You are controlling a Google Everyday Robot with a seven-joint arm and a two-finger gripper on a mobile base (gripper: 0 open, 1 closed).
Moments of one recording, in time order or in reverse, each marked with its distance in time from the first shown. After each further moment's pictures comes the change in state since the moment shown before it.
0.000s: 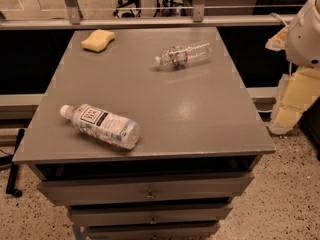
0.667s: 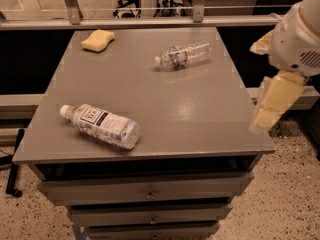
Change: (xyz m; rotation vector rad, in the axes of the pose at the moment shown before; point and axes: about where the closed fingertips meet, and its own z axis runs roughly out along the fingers) arm -0.029 0.001 0.018 -0.015 -0.092 0.003
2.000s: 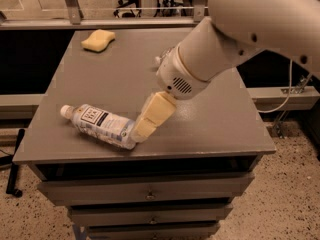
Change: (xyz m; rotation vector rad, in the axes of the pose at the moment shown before) arm -0.170 0.042 0.106 -0.181 -0.341 0.108
